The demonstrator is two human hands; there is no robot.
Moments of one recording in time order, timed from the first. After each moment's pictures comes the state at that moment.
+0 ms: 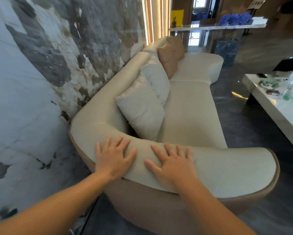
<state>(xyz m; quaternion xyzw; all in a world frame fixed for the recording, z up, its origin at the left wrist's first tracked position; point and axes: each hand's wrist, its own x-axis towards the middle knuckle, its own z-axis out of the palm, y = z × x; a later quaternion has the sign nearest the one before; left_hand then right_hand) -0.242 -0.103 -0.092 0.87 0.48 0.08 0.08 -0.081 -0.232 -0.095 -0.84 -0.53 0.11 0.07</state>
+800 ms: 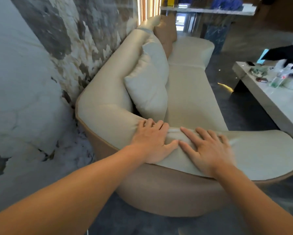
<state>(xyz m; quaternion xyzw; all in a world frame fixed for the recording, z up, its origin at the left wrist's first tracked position) -0.222 -0.072 -0.100 0.97 0.23 0.09 0.04 -0.097 -0.224 -0.103 -0.90 -0.44 0.00 0.03</state>
